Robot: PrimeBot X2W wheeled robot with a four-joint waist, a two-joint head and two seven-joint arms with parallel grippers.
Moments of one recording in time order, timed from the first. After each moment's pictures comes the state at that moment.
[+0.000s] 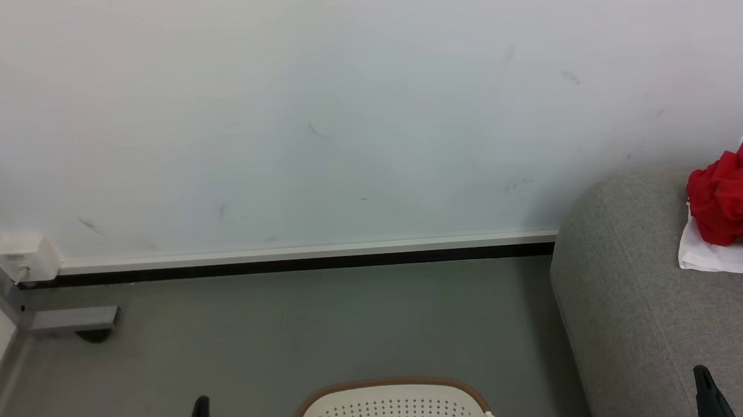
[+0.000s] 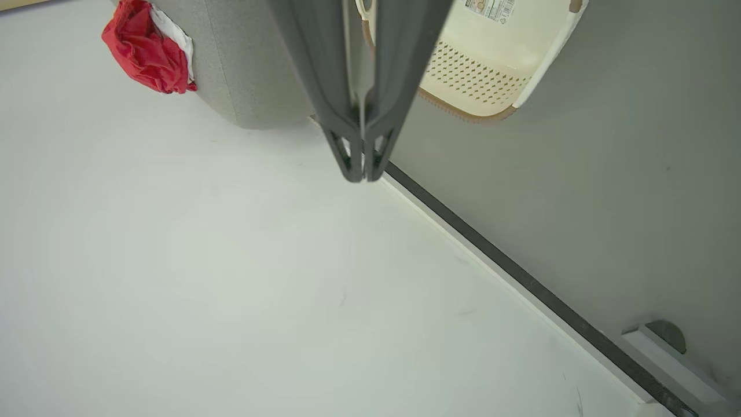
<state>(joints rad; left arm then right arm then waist) 0.02 0.05 0.00 0.27 -0.81 -0.06 -0.09 0.04 -0.06 -0.06 0.28 0.80 0.13 -0.09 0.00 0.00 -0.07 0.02</state>
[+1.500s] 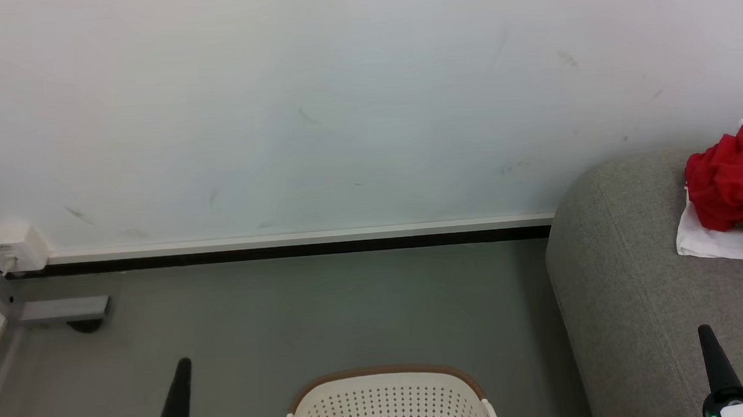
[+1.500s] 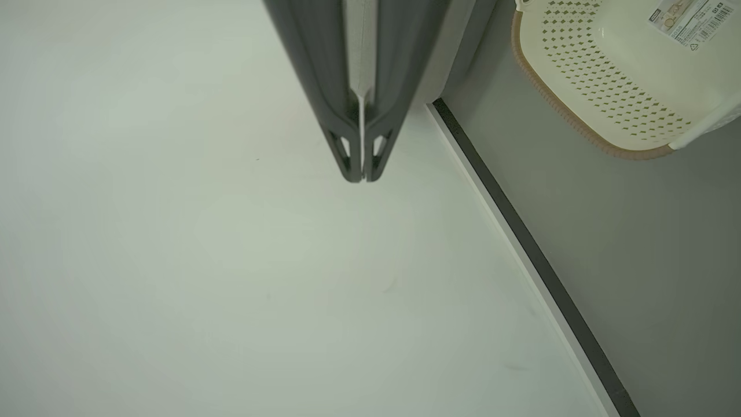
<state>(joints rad) -0.06 0.05 0.07 0.26 -1.29 -0.10 0.03 -0.05 -0.05 -0.09 0.26 1.29 0.13 0.03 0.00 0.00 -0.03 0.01</state>
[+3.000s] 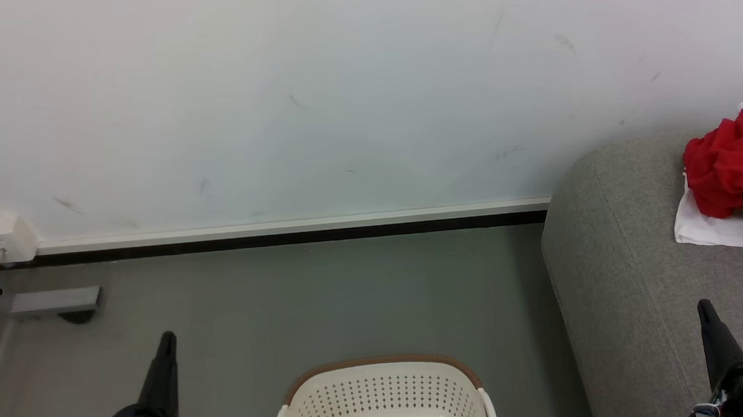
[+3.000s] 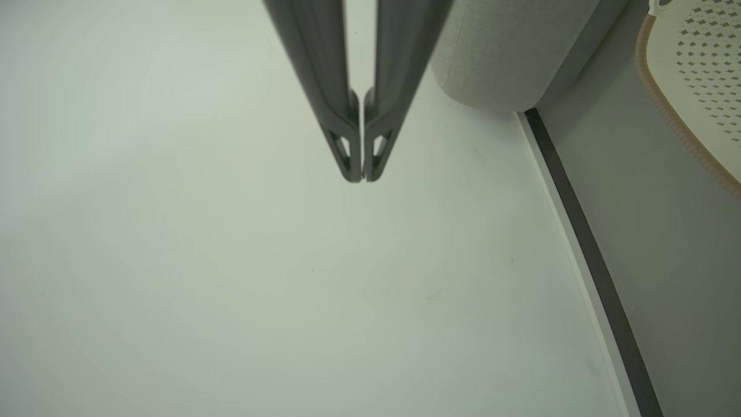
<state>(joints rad) -0.11 0.05 0.11 0.25 -1.61 -0.13 0.11 -0.10 -0.05 -0.11 0.25 1.61 0.13 0.11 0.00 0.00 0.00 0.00</state>
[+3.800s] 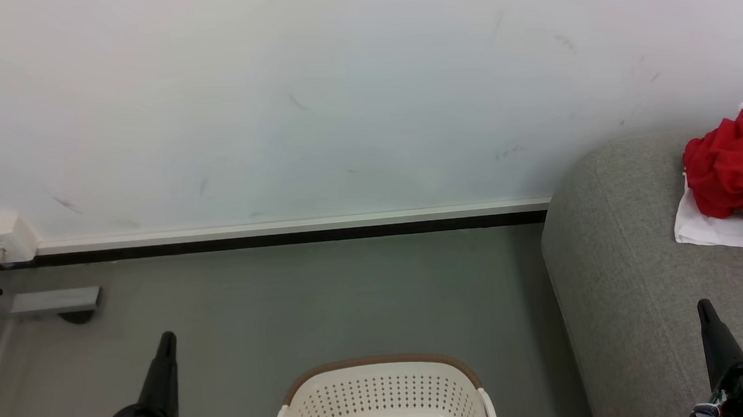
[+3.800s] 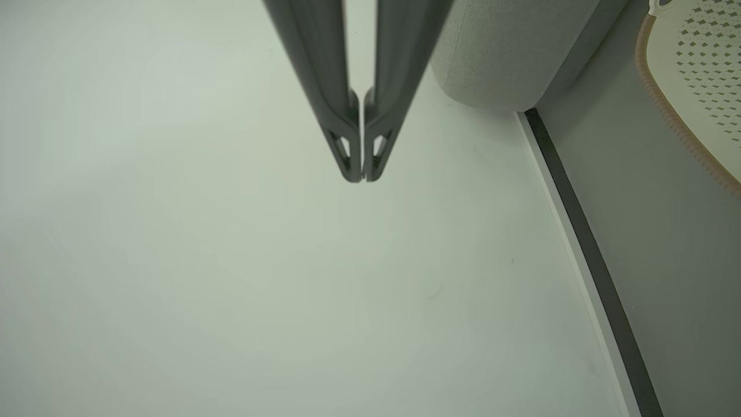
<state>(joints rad) -0.11 0.05 0.11 0.25 -1.61 -0.13 0.11 -0.10 -0.05 -0.11 0.25 1.61 0.13 0.11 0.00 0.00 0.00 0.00</state>
